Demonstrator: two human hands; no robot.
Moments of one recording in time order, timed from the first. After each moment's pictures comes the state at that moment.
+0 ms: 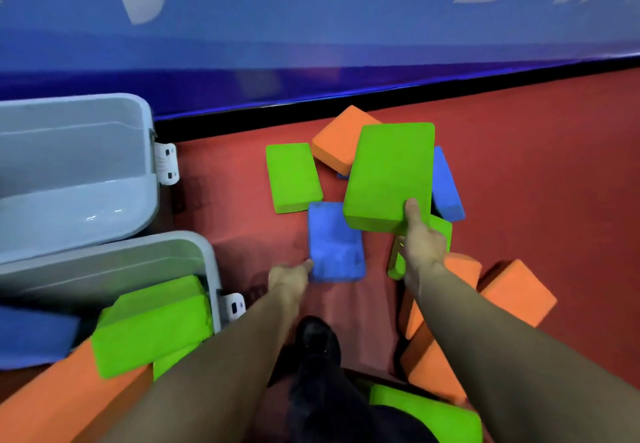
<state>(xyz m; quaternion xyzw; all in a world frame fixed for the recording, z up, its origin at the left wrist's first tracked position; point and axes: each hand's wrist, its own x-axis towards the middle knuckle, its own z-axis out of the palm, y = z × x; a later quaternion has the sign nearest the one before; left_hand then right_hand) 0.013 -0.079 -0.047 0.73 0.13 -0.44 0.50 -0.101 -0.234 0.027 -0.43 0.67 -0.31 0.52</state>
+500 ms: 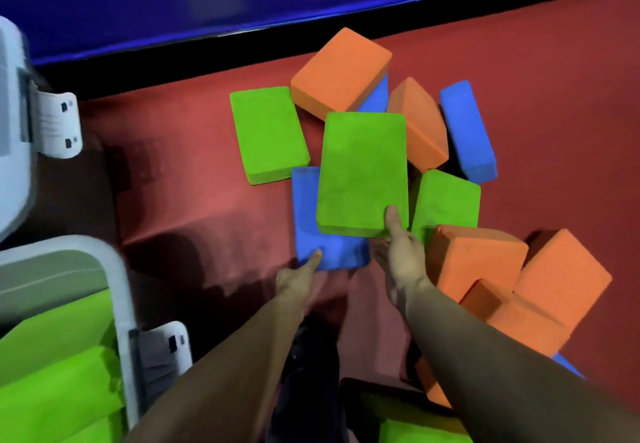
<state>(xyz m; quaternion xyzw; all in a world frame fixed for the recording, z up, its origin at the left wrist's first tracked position) -0.008 -0.141 -0.214 0.76 0.16 -0.46 0.44 -0.105 -0.263 -0.138 -0.37 0.65 -0.23 0.62</state>
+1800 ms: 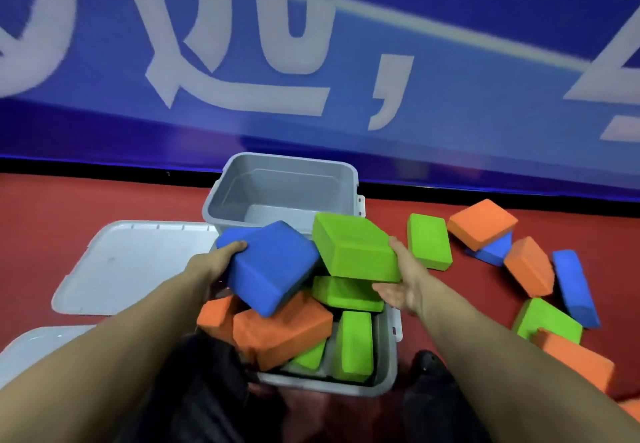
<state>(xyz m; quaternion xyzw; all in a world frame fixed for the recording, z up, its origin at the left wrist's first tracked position) 0.151 0.389 0.170 0.75 0.24 -0.27 0.55 0.001 0.080 0.187 -0.52 0.52 0.05 0.68</state>
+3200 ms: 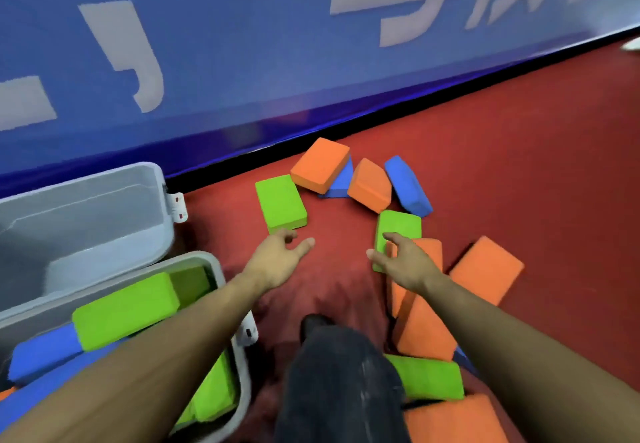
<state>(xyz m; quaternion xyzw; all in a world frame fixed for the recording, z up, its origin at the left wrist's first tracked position) -0.010 -0.028 0.132 0.82 -0.34 -0.35 0.30 -0.223 -0.175 0.123 -0.79 0.50 0.00 0.37</state>
